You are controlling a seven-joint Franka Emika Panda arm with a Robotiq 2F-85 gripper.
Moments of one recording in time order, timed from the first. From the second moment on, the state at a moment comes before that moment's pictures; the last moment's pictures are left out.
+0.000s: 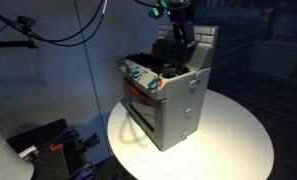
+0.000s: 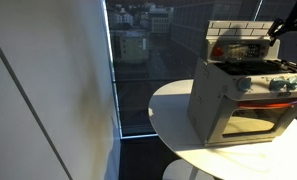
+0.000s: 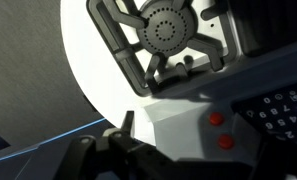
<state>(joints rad) -0.09 0.15 -0.05 -1.83 -0.16 2.16 0.53</state>
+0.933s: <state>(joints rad) -0.08 0.19 -0.09 -1.80 -0.16 2.16 0.55</state>
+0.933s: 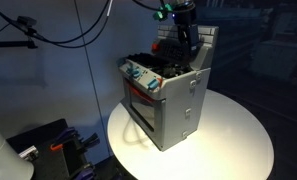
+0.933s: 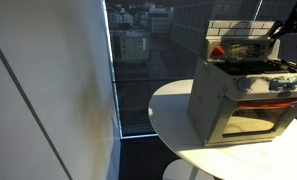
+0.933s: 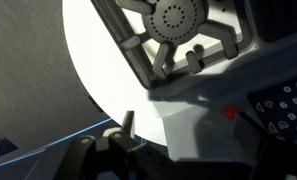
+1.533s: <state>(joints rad) -0.08 0.22 -0.09 -1.78 -0.14 2.17 0.55</state>
